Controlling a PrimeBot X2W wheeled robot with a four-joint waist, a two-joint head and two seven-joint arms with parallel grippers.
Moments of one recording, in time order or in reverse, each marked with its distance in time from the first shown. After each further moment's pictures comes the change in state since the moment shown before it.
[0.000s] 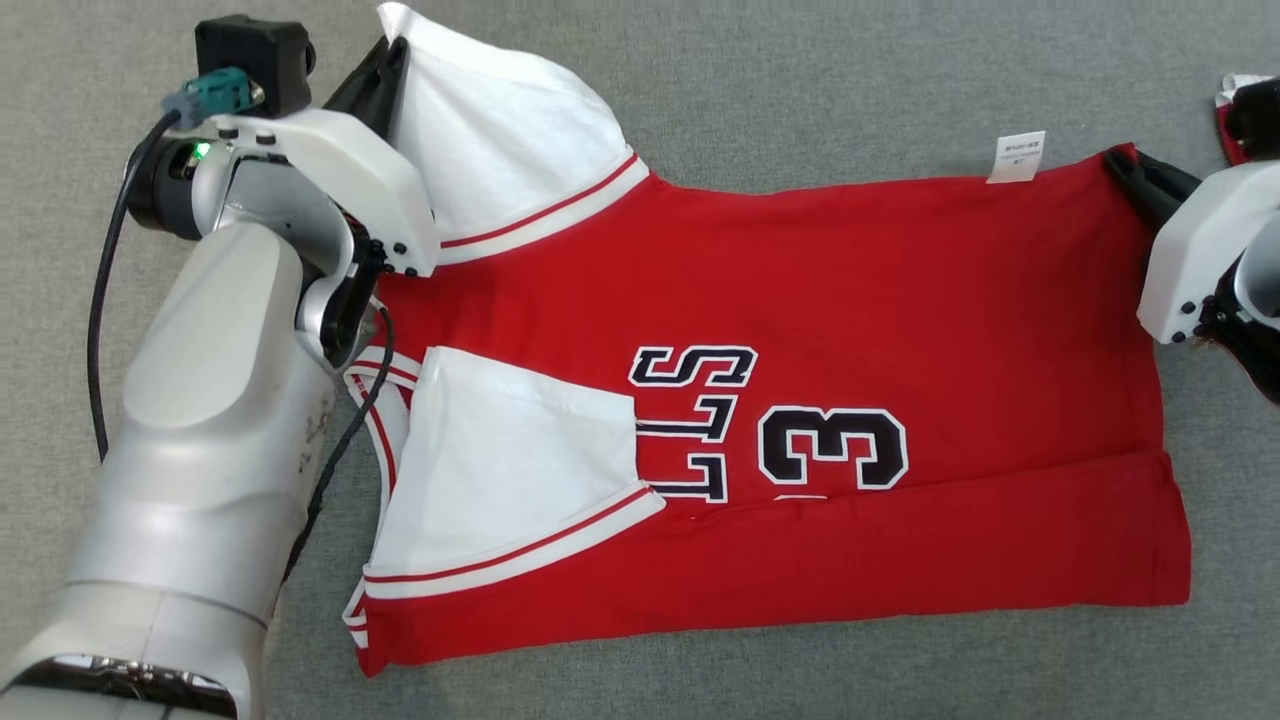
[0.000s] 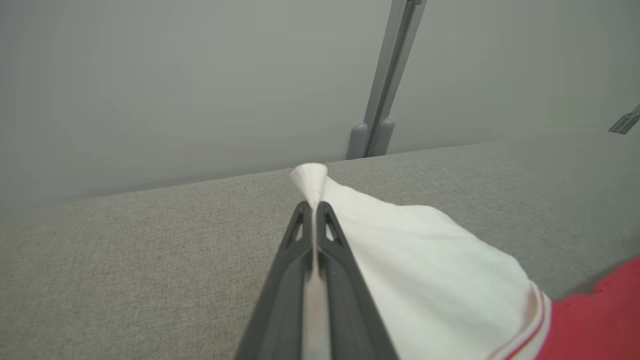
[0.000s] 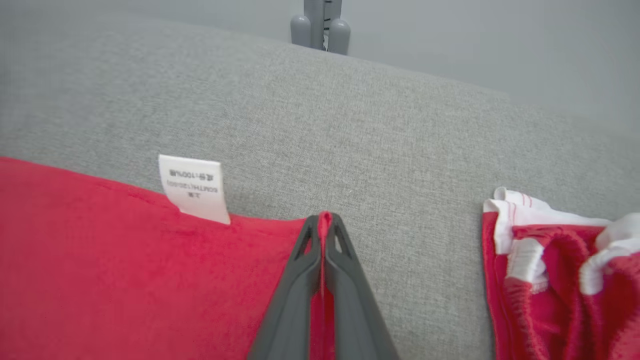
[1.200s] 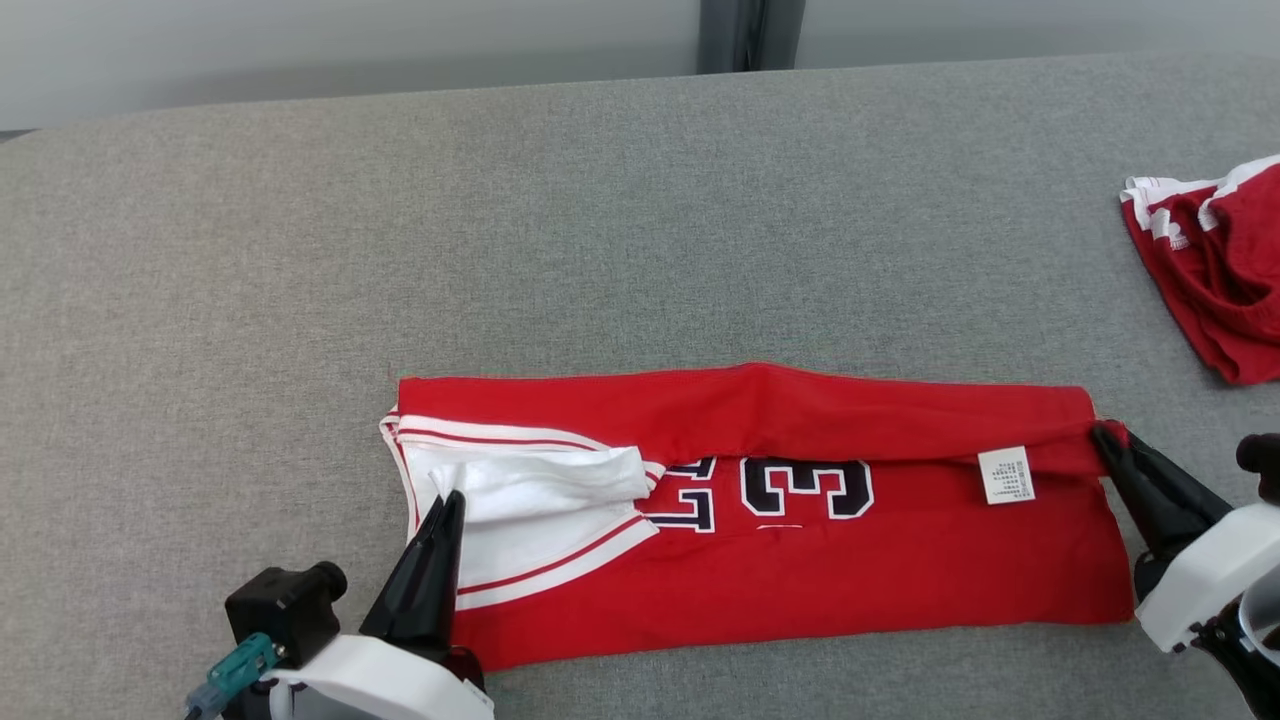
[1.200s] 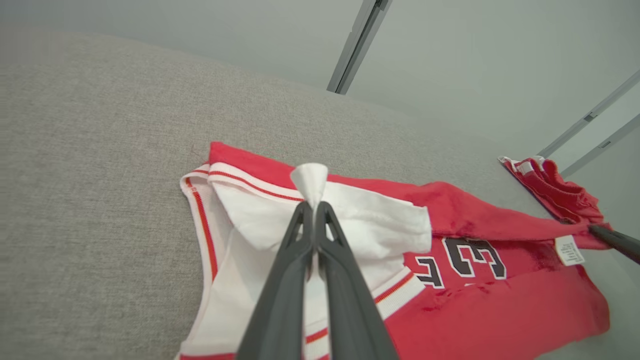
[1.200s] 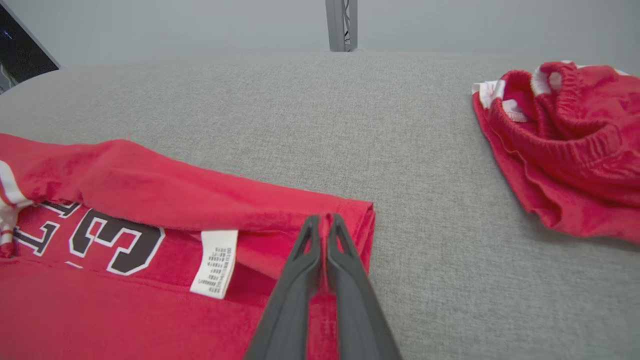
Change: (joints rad) left arm 1.021 0.037 0.019 -0.892 -0.150 0.159 -0.043; right arm 0.659 -0.065 -0.194 -0.370 0.060 0.000 -0.288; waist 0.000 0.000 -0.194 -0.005
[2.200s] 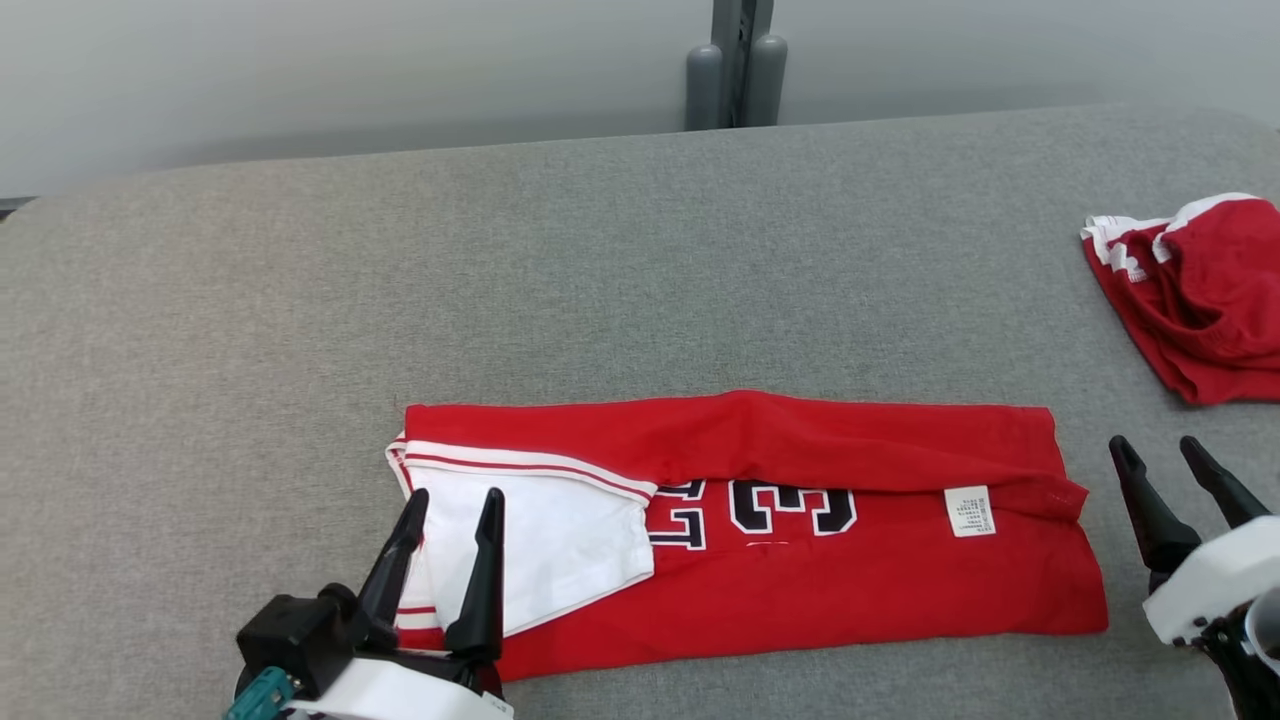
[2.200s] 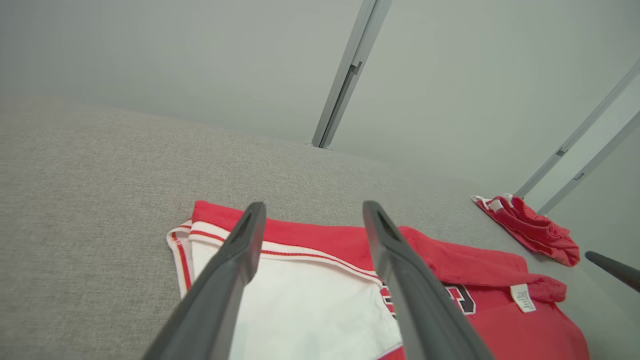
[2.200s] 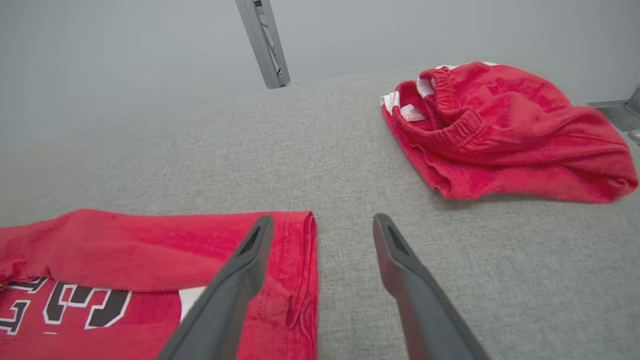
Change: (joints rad) left arm 0.018 -0.027 -0.022 0.003 0.038 0.015 -0.131; right arm 0.108 0.230 -0.365 0.002 -0.173 0.000 0.107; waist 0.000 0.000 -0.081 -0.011
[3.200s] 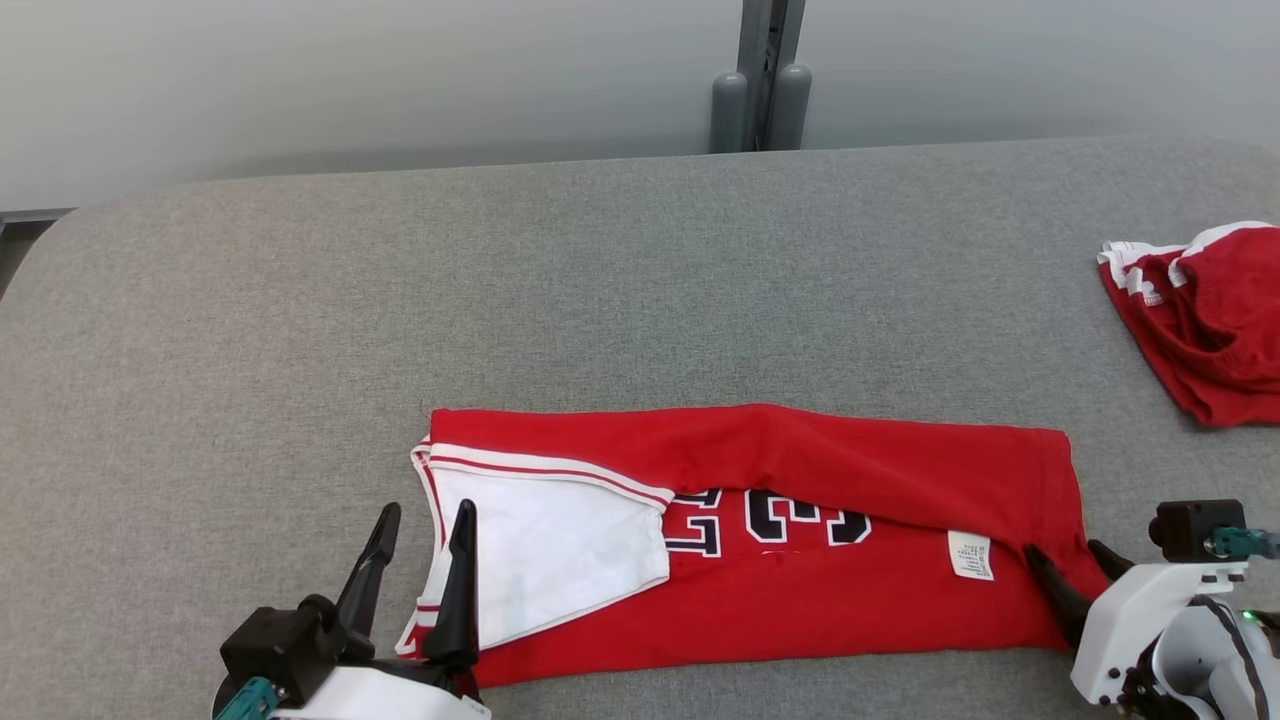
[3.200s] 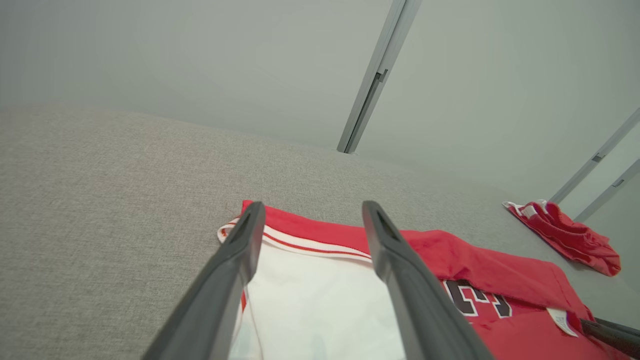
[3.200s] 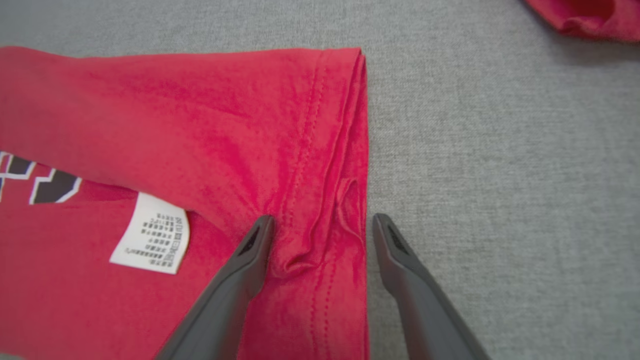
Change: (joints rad) left arm 0.000 0.016 0.013 0.066 -0.001 0.014 -0.042; right arm -0.096 0.034 0.193 0.319 -0.017 0.000 0.082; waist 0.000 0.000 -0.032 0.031
